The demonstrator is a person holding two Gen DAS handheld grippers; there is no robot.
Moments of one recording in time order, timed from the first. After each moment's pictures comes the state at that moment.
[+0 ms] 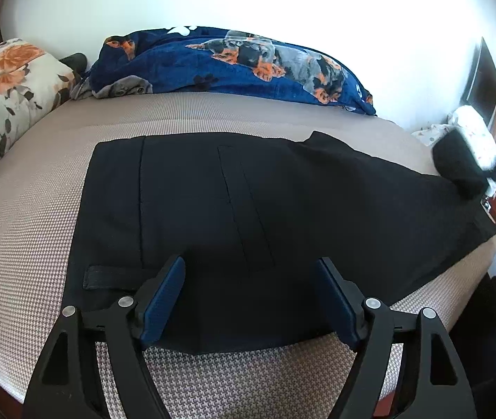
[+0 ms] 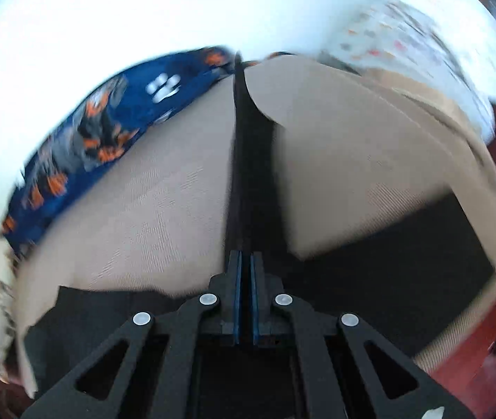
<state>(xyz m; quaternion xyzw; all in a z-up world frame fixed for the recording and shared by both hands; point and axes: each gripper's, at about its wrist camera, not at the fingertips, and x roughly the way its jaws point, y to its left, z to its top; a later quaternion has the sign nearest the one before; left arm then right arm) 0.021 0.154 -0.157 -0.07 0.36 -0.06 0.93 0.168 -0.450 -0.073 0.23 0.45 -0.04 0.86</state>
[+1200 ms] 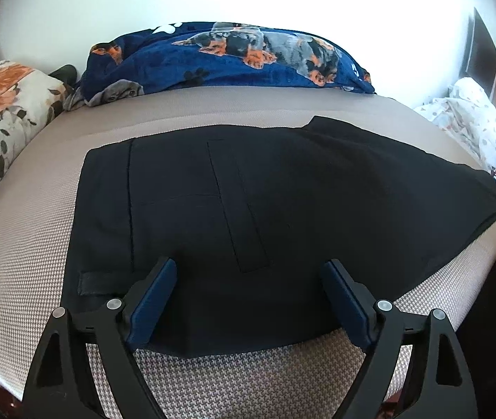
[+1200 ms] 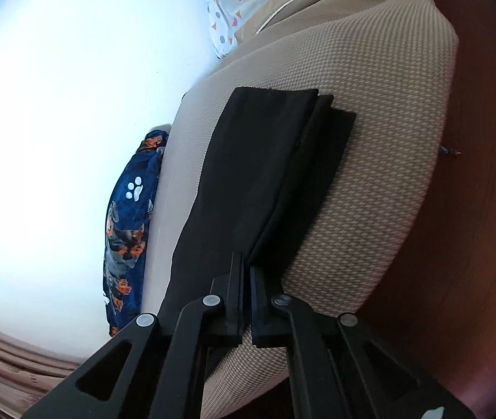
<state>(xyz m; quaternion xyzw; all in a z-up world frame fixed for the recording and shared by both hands) 0.029 0.142 -0.159 -0.02 0.38 -0.06 0.92 0.065 -0.616 -0.193 0.54 0.33 -0.01 0.78</state>
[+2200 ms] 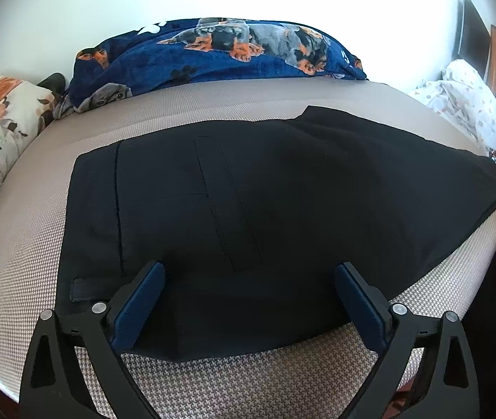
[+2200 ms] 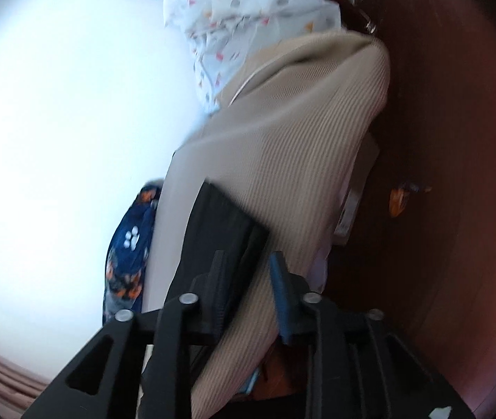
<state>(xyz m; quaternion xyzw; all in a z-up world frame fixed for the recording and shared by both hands) 0.033 0.131 -0.162 0.01 0.39 -0.07 0.92 0.005 -0.686 -0.189 0.56 0.25 -0.06 0.79</state>
